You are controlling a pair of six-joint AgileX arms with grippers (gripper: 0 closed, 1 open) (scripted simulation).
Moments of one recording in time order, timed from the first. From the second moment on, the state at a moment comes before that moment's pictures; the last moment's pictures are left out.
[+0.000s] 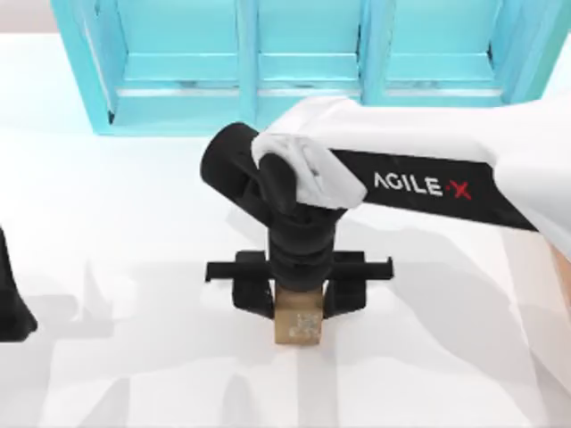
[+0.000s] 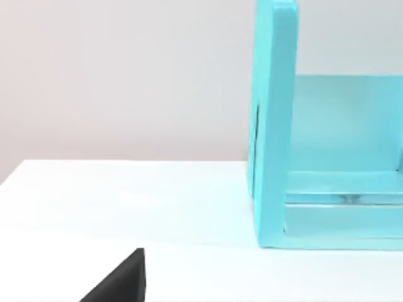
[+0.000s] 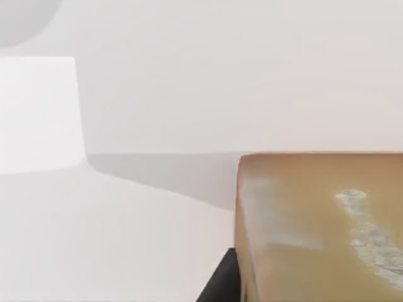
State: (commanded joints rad) left arm 0.00 0.00 0.00 0.00 0.00 0.00; right arm 0.84 2.23 1.69 -1.02 0.00 0.86
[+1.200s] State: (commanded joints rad) left arm 0.00 0.00 0.00 0.00 0.00 0.00; right arm 0.73 2.14 1.95 -1.39 0.00 0.79
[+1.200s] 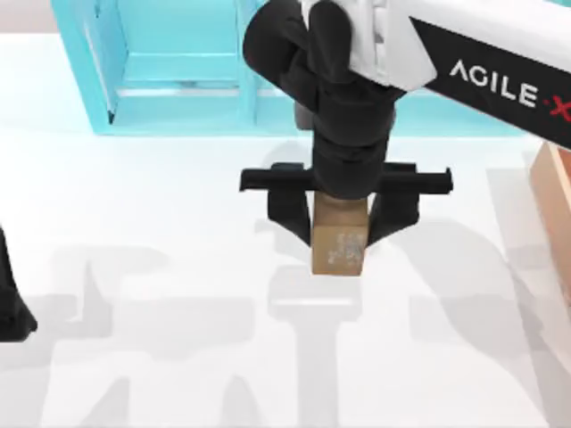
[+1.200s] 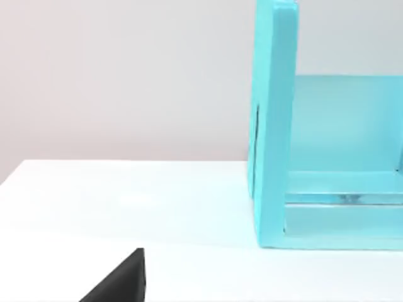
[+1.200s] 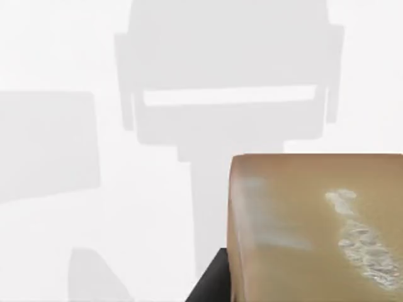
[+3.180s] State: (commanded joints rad) left arm 0.00 0.00 0.00 0.00 0.00 0.00; right arm -0.31 1.80 1.37 -1.14 0.00 -0.29
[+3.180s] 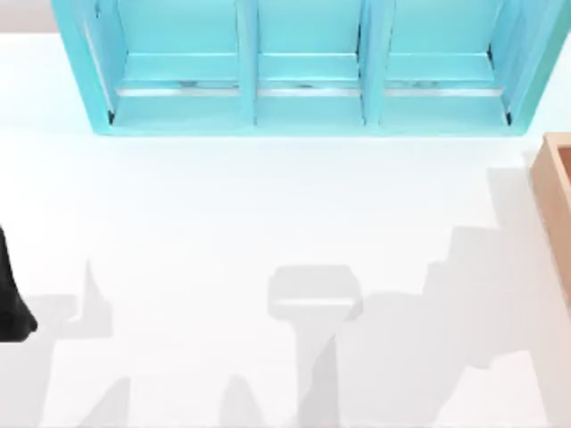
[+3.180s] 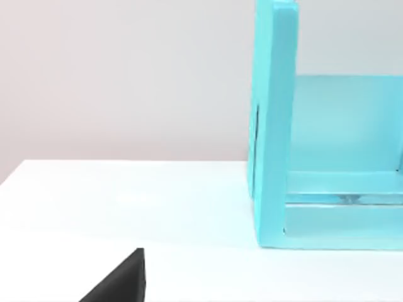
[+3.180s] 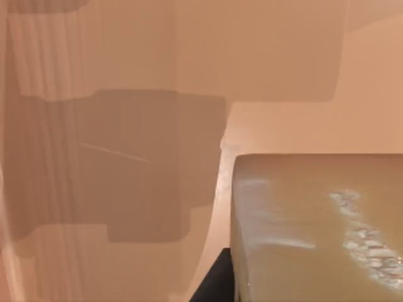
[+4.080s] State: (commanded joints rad) left arm 0.00 0.00 0.00 0.00 0.00 0.00; right arm -0.31 1.80 1.37 -1.14 0.00 -0.29
